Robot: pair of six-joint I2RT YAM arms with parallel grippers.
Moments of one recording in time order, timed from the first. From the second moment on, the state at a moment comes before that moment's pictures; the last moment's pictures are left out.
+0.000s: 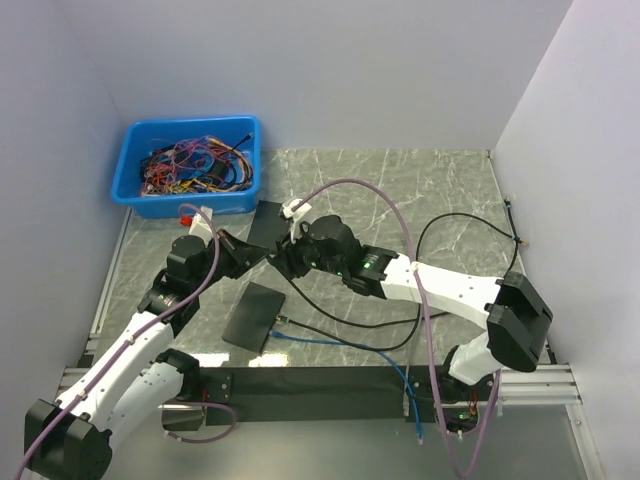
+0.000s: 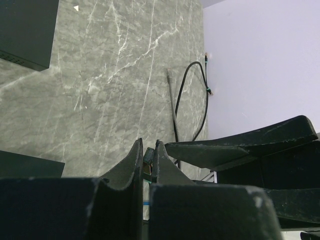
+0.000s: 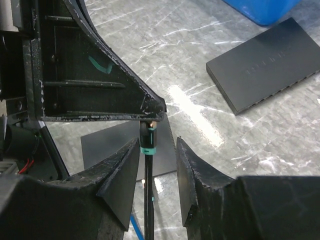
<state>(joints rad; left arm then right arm) -0.38 0.79 0.52 -0.03 0.24 -1.02 1.00 1.49 1.07 0.04 -0.04 0.22</state>
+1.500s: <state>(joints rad) -0.36 0.81 0.52 -0.07 0.15 -0.96 0.95 1.56 1.09 0.00 -0.01 0.23</state>
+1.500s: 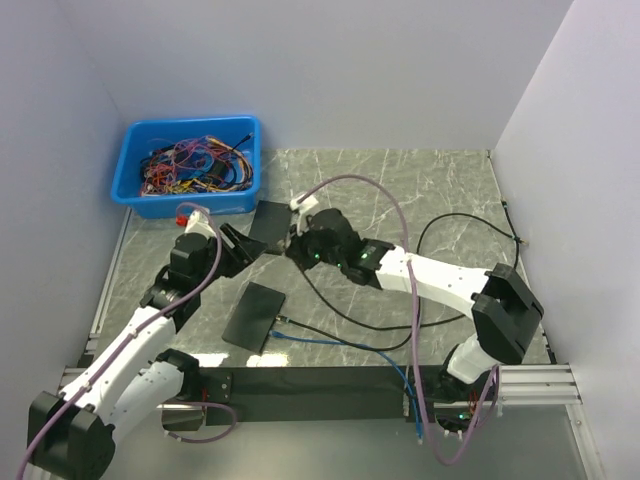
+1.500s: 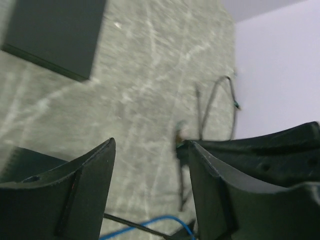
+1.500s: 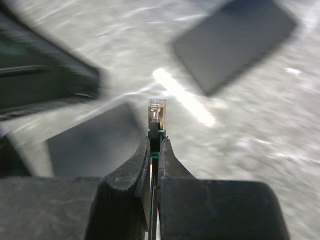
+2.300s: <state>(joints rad) -0.12 1.75 0.88 0.29 0.24 -0.70 0.72 2.20 1.64 -0.32 -0.01 0.33</state>
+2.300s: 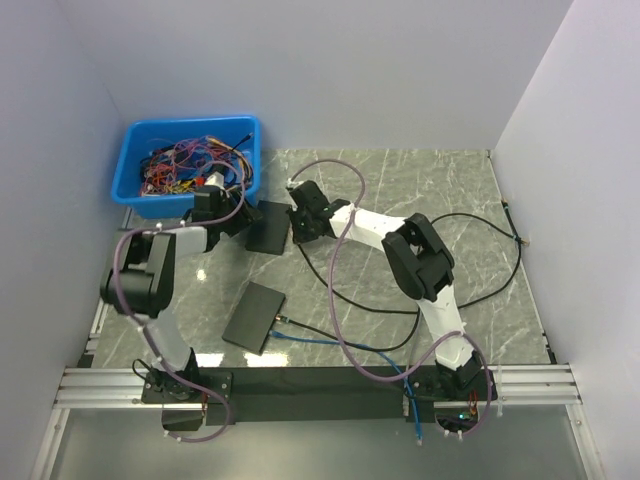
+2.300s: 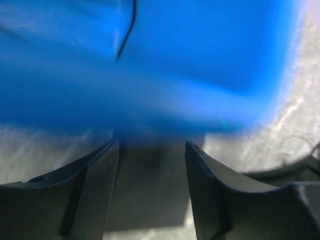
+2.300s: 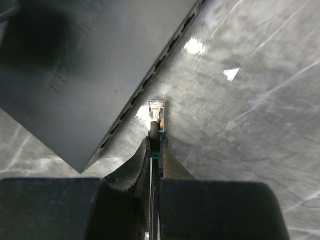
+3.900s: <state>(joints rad) -0.19 1.81 0.73 0.53 0.39 -0.70 0.83 1.97 1.26 -0.21 0.00 0.31</state>
